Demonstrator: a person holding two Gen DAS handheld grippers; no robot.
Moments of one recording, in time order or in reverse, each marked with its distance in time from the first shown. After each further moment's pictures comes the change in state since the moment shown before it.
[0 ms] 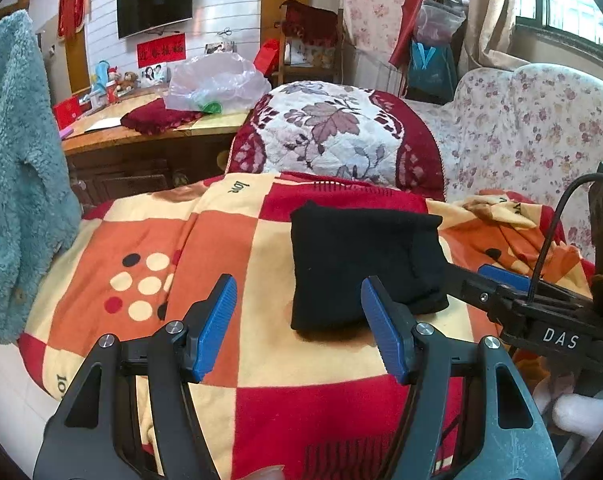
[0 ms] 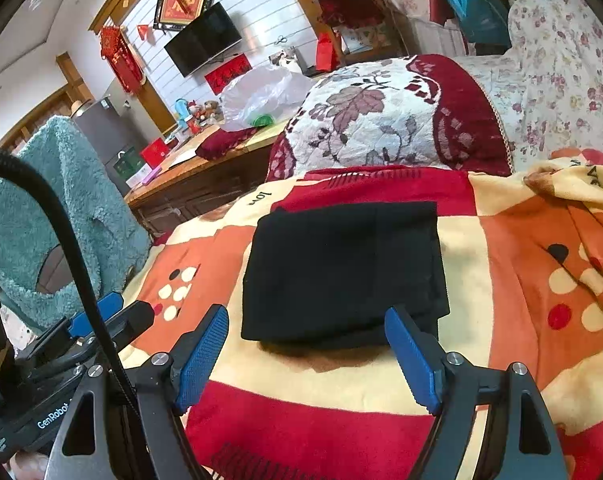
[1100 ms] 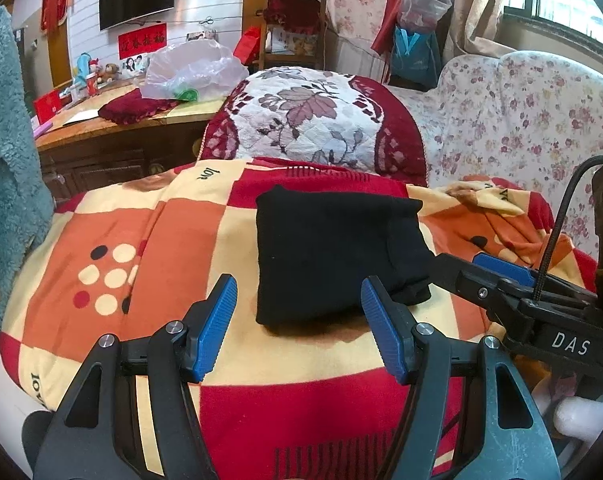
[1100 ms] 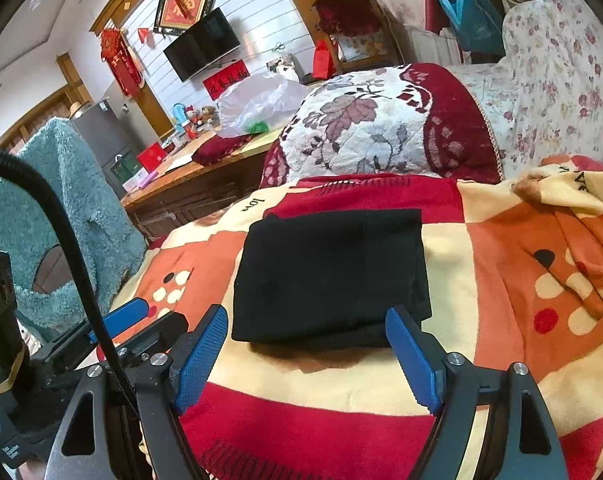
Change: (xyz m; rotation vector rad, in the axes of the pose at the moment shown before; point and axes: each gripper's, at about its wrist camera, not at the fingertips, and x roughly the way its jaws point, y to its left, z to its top) left arm 0.020 -0.020 -0.005 0.008 0.042 -0.064; right arm -0.007 -0.010 -0.003 -0.007 -0.016 -0.021
